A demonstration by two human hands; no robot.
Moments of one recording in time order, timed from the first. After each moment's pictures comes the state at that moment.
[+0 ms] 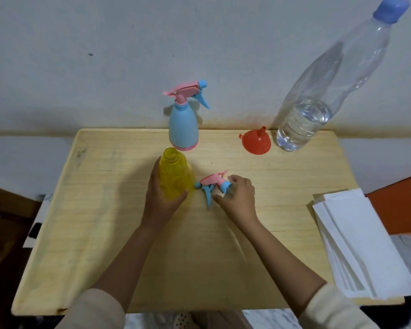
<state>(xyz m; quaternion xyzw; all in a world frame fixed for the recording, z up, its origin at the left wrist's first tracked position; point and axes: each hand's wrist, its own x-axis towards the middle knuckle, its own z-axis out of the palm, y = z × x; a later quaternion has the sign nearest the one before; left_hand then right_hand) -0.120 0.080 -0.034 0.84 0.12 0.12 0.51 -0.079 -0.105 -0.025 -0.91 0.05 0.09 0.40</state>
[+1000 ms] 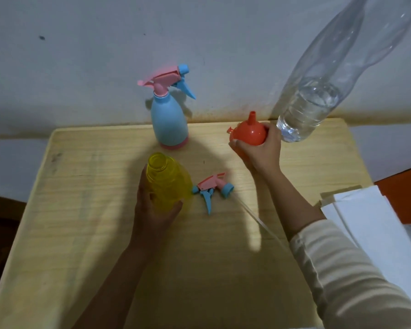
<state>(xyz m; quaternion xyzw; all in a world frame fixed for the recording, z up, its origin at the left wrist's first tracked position) -0.122 0.067 -0.051 0.83 0.14 0.12 0.52 0.041 -0.153 -0.034 -0.82 0.09 -0.06 0.56</state>
